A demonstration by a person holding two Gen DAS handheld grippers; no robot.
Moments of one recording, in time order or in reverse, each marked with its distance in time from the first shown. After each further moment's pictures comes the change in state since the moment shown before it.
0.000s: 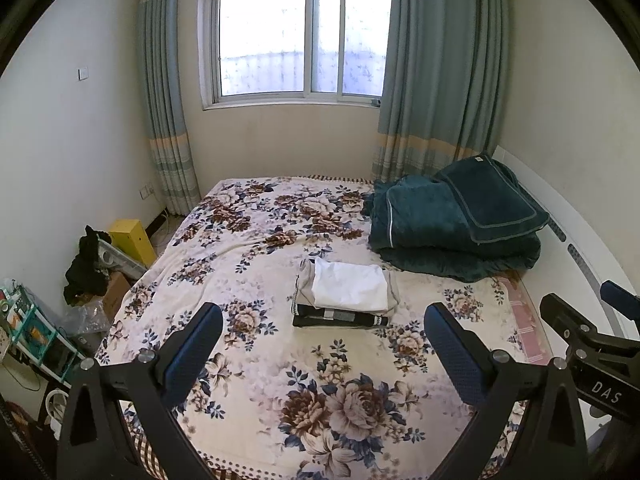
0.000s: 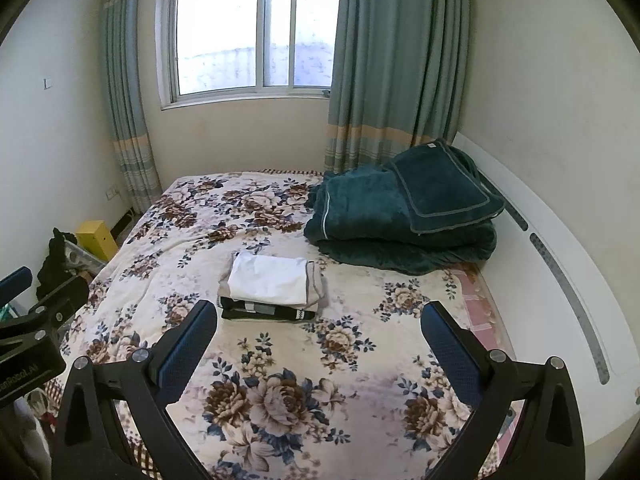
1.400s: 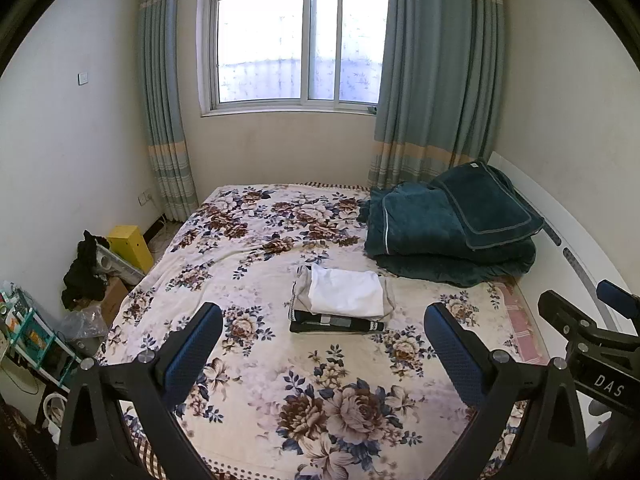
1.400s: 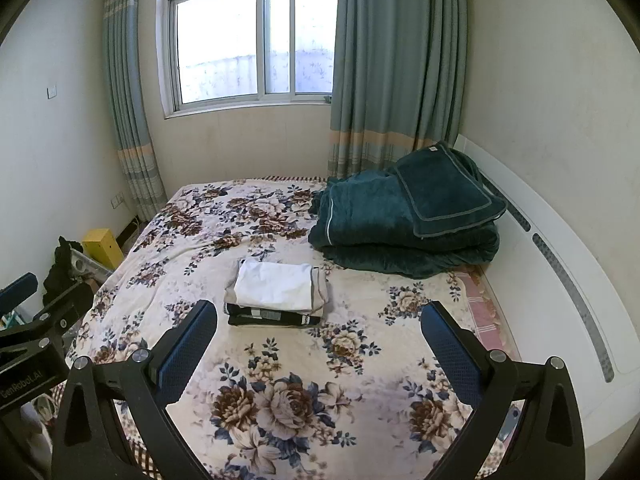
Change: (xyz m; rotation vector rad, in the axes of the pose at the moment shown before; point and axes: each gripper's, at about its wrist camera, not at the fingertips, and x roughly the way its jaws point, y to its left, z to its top) left arm -0.009 -0.007 0.014 -0.003 -0.021 0.001; right arm -0.004 0.003 0.004 0.002 -0.015 0.019
